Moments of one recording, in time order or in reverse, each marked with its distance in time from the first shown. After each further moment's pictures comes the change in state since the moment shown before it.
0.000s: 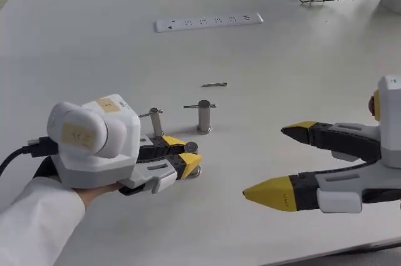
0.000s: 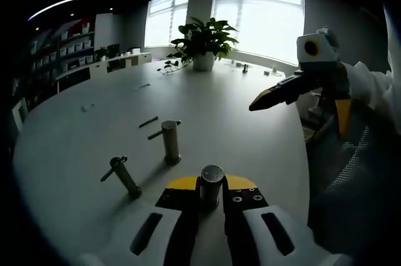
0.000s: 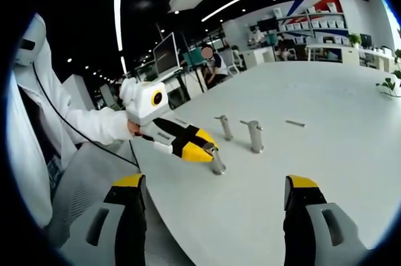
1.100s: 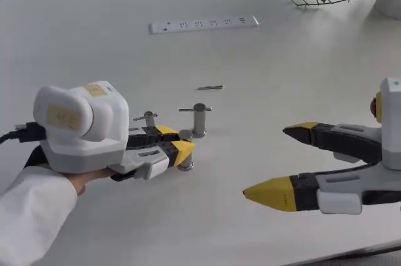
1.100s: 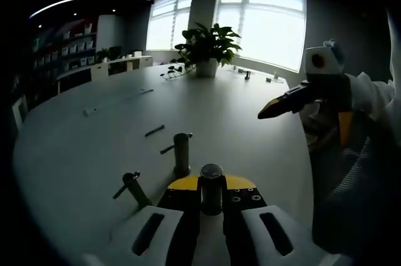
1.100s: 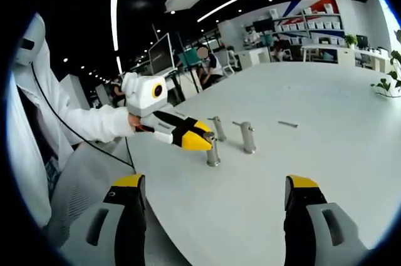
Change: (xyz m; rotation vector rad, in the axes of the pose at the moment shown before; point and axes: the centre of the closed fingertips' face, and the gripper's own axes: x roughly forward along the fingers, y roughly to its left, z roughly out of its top) left arm 0.002 0.014 0.016 -0.017 -0.035 -0.002; right arm -0.005 -0.009 0.001 0.005 -0.001 -0.036
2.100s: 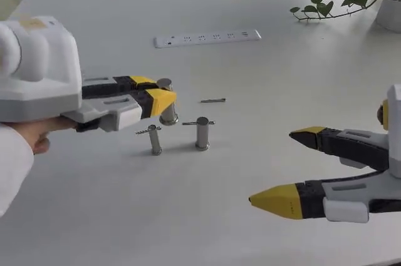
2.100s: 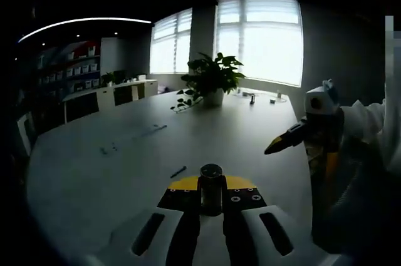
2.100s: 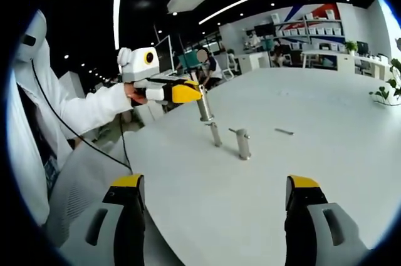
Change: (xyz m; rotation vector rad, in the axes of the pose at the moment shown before) left arm -0.040 0.021 0.075 0.055 -0.136 0.031; right arm -0.004 -0.005 0.009 -0.028 -0.023 -0.017
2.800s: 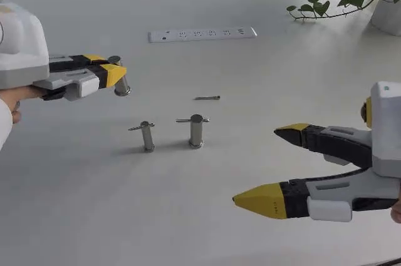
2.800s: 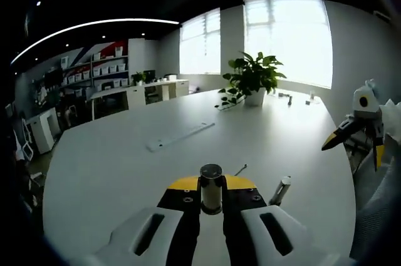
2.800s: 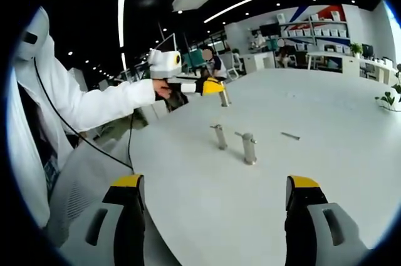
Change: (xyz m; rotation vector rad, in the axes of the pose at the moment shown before) left arm -0.013 0.114 0.006 -0.029 -0.019 0.207; right arm 0.010 0.005 0.007 -0.025 0.004 0.027
